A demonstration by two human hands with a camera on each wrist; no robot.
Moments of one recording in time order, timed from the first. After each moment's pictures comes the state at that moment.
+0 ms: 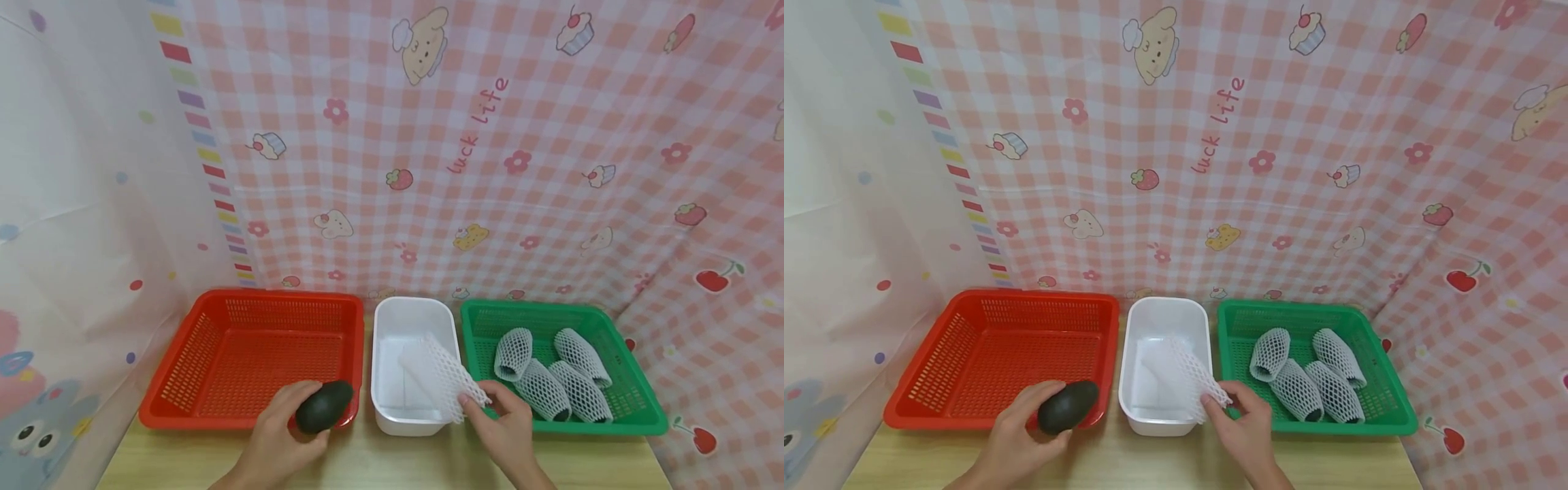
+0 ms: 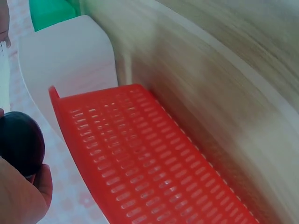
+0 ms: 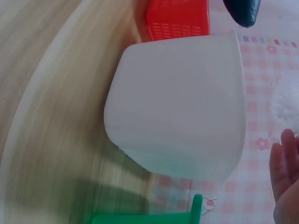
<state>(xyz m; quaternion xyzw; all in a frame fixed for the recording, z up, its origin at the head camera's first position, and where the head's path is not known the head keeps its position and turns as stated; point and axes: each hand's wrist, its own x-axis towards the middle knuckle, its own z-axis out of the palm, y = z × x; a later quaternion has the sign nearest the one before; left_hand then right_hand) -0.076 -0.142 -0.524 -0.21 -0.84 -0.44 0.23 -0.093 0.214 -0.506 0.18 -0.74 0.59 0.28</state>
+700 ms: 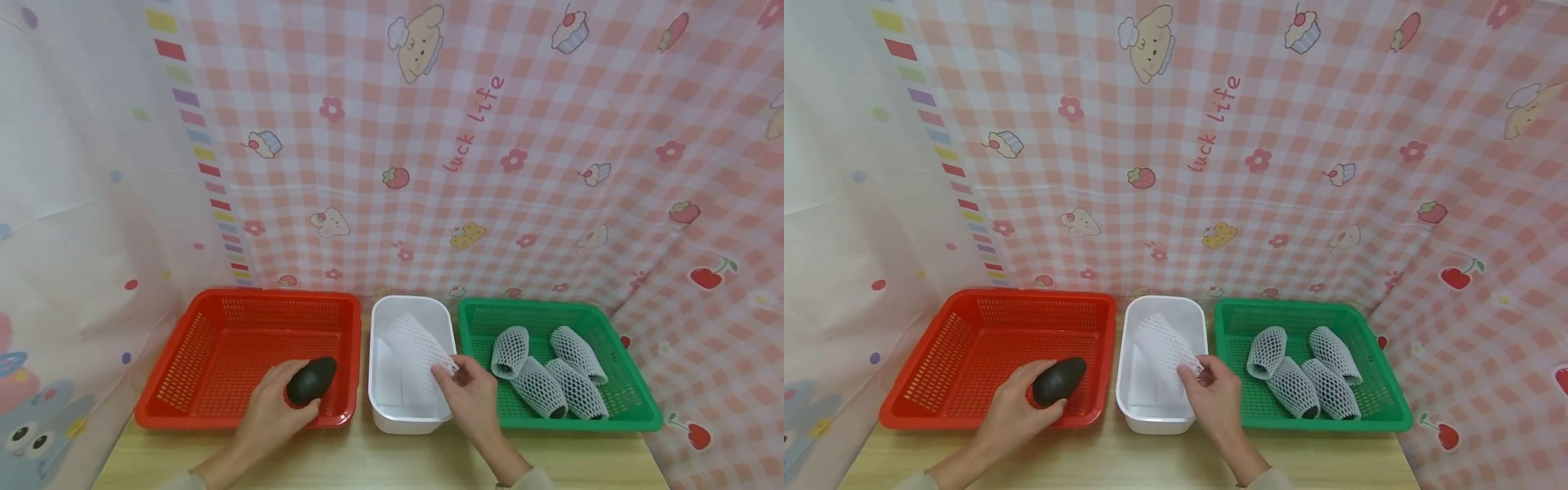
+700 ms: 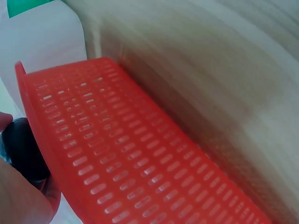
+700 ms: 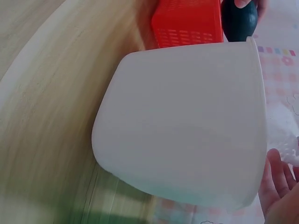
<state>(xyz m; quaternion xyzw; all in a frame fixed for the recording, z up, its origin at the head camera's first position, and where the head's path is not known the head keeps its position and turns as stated) -0.111 -0.152 -0.528 -0.09 -0.89 -0.42 0.14 -0.126 0.176 -0.505 0.01 -0.80 0.56 0.22</state>
